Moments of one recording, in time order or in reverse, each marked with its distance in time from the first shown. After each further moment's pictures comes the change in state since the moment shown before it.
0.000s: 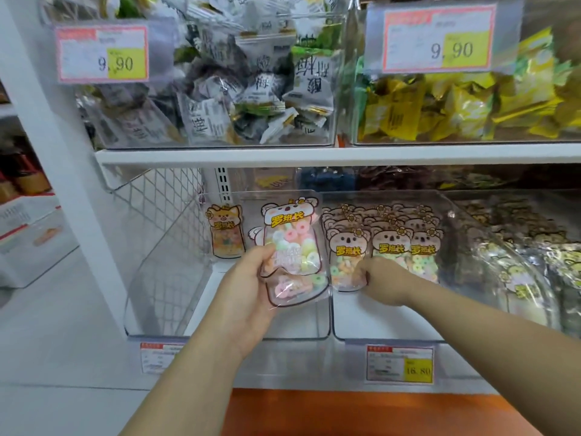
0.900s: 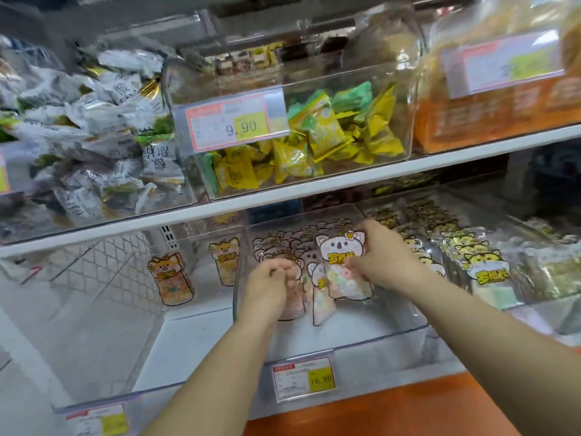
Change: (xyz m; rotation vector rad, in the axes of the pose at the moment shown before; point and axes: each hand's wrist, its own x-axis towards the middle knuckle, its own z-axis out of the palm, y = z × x) left_hand 0.075 -0.077 0.093 0.813 0.243 0.182; right_hand -0.106 0.032 -0.101 0.380 0.446 0.206
